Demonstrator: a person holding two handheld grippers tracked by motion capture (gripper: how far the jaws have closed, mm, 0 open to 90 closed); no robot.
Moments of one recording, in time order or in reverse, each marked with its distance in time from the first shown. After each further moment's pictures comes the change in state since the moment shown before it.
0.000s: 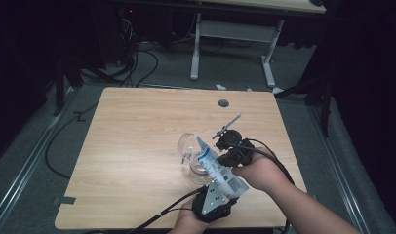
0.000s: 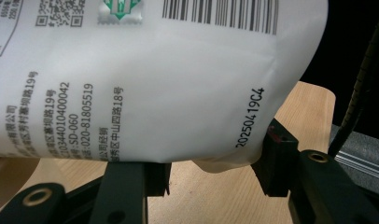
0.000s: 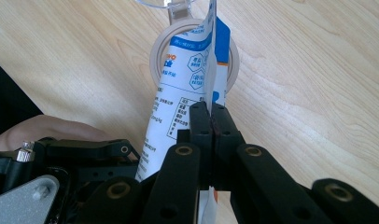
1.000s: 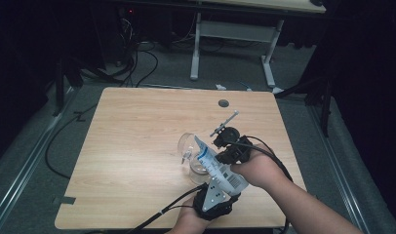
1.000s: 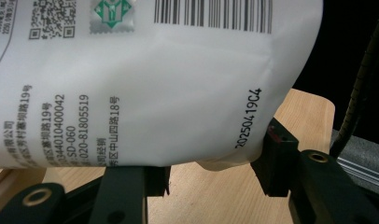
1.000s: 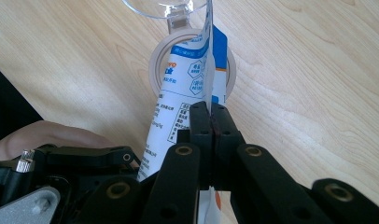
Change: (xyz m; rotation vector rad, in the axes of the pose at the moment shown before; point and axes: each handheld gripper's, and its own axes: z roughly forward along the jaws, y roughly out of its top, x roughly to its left) left arm 0.003 0.007 0.001 -0.014 0.001 -0.011; right arm -0.001 0.008 -0.002 -0.005 -0.007 -0.019
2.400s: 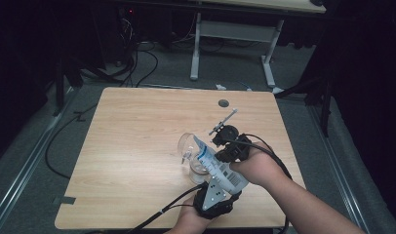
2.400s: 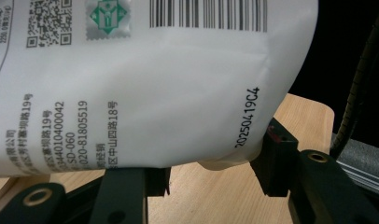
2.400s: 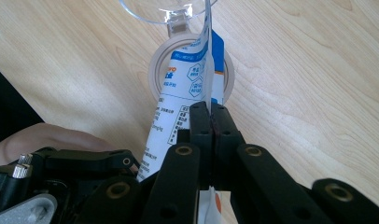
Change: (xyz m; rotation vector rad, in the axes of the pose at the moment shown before) left arm 0.001 0.005 0.000 -0.012 0.001 -0.005; right arm 0.000 0.005 -0.002 0.004 -0.006 -0.015
